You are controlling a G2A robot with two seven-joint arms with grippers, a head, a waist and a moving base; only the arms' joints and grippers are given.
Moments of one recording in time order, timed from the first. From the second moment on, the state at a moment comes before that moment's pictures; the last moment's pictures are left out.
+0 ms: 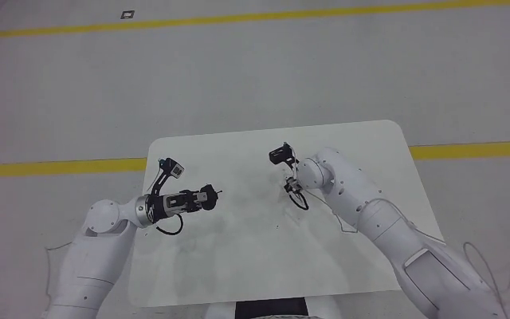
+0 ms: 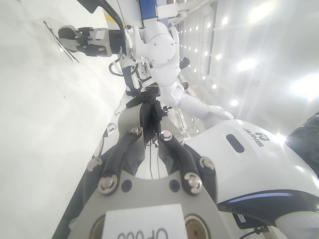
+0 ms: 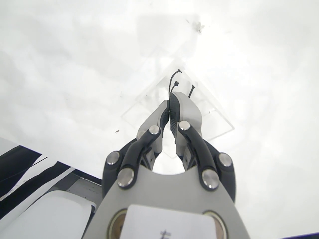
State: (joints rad) left arm 1.42 -1.01 -1.42 -1.46 -0.57 -0.34 -1.31; right arm -0.86 -1.31 0.75 -1.21 -0.87 0.09 1.22
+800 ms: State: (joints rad) left arm 1.42 -1.01 -1.42 -1.46 -0.57 -0.34 -1.31; right arm -0.87 -1.32 0.76 -1.17 -0.85 0.05 1.22
